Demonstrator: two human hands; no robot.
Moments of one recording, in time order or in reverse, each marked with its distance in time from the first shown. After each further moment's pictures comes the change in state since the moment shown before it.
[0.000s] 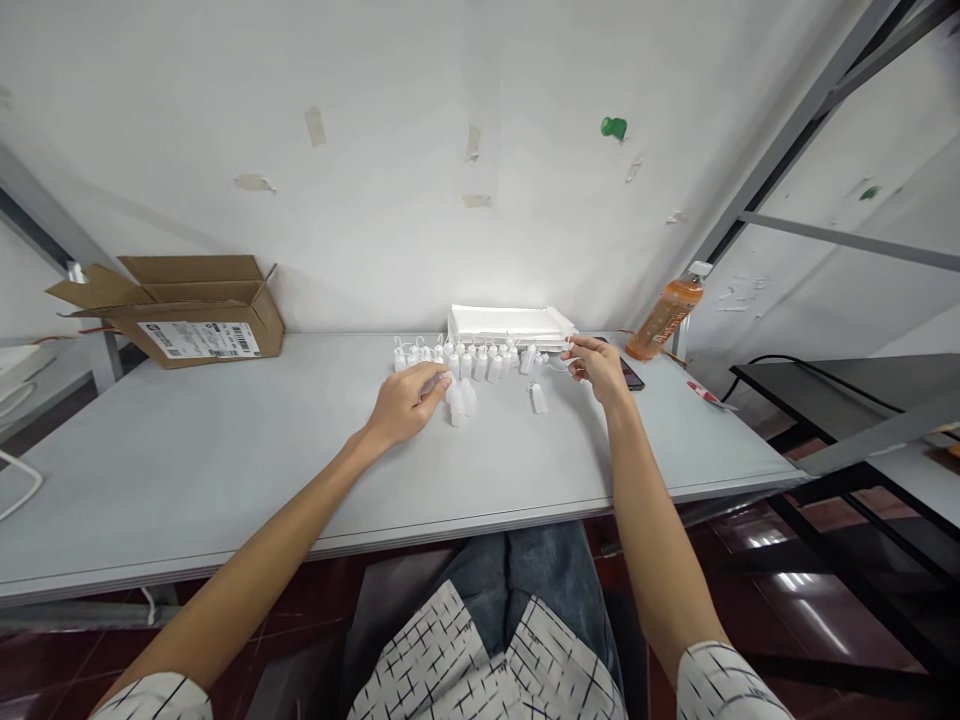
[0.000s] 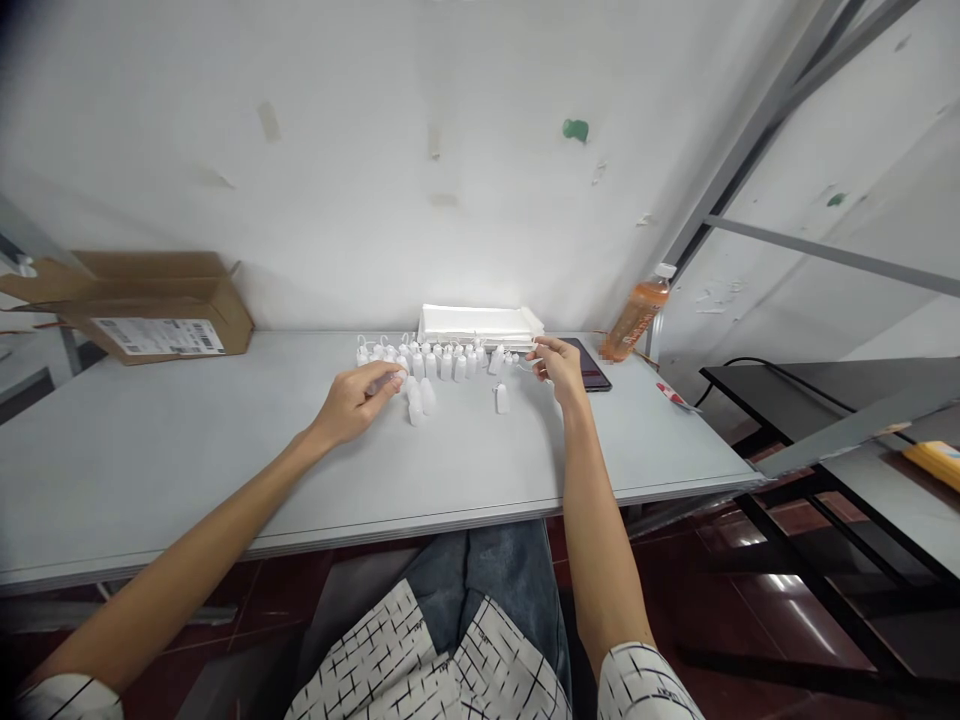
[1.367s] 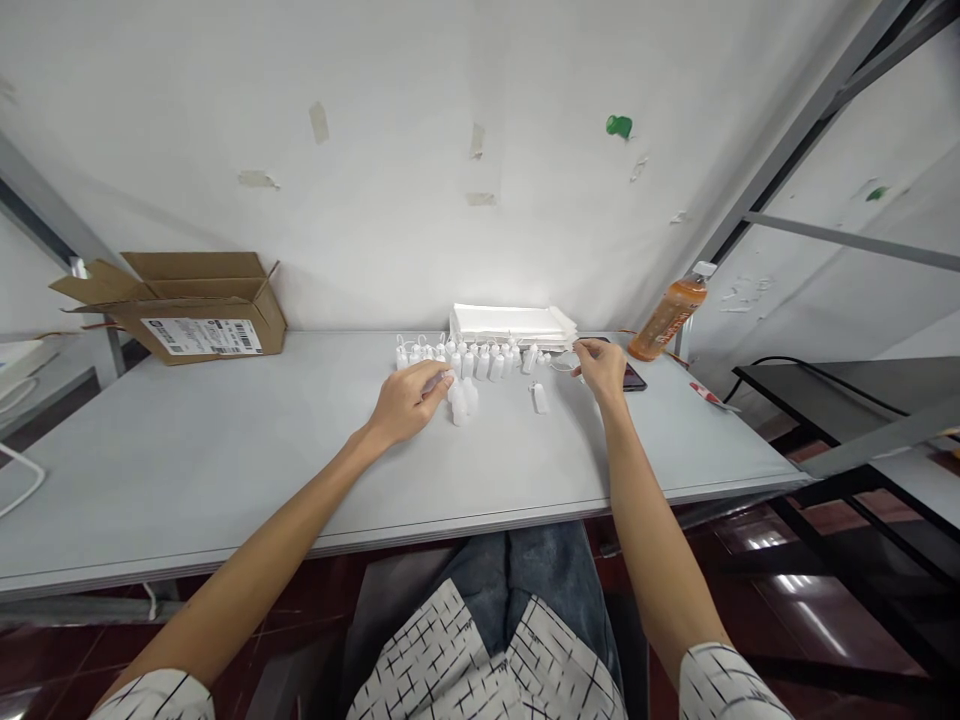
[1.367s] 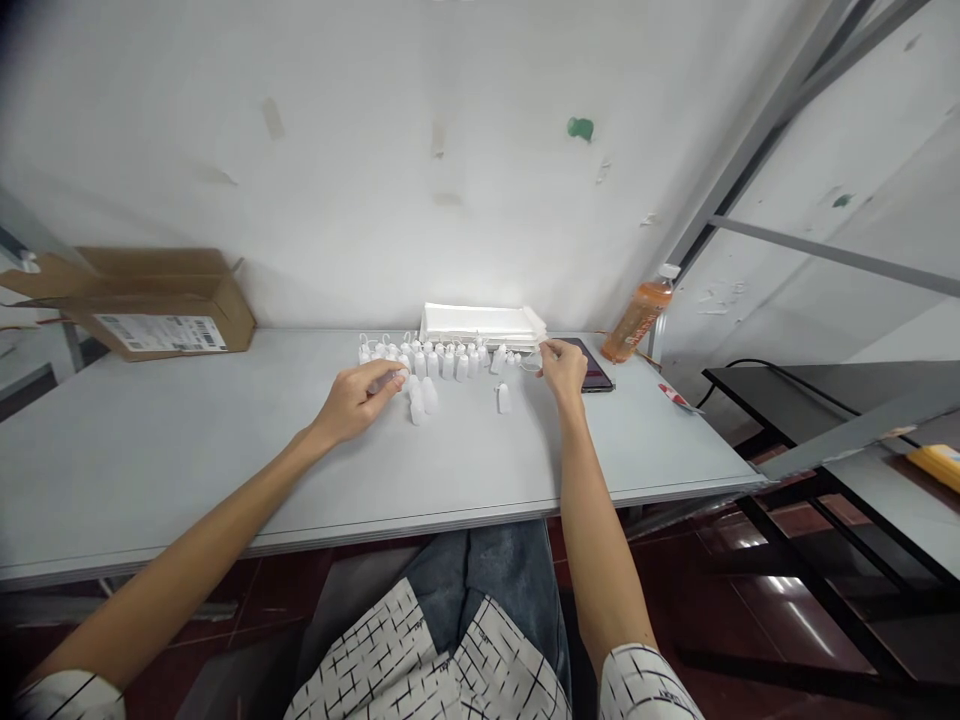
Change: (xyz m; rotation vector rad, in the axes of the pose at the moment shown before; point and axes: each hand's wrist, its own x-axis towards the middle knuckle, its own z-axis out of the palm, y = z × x) left_hand 0.000 -0.001 0.000 0.009 0.002 0.013; right_hand 0.014 0.022 -0.004 -0.555 0.259 -0.340
